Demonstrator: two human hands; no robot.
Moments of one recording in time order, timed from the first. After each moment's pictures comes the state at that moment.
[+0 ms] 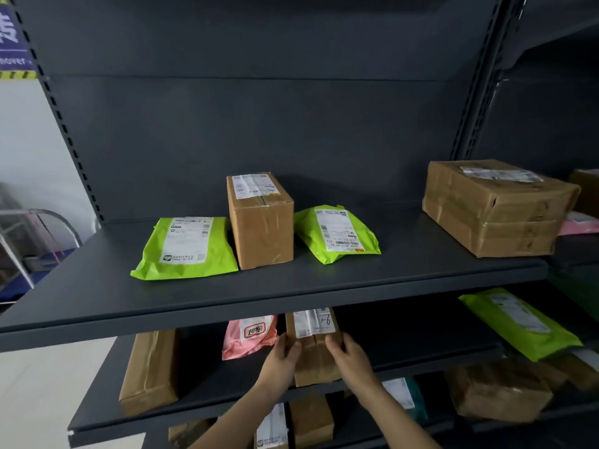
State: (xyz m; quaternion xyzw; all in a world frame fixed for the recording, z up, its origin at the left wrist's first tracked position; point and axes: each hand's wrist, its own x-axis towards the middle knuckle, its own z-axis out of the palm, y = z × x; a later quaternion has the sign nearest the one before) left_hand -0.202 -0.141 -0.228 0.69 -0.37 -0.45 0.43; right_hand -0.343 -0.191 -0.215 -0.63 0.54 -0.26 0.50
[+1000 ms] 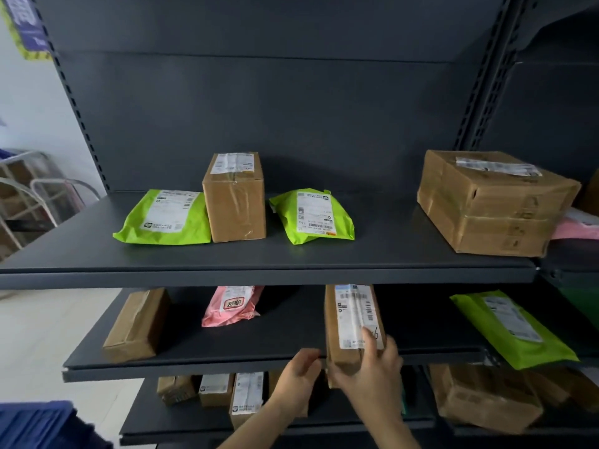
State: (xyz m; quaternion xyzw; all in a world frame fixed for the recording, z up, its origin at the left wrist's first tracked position) left_hand -0.316 -0.130 -0.246 0.70 -0.37 -0.42 0.44; right_hand -0.446 -0.182 -0.234 -0.76 0.59 -0.23 0.15
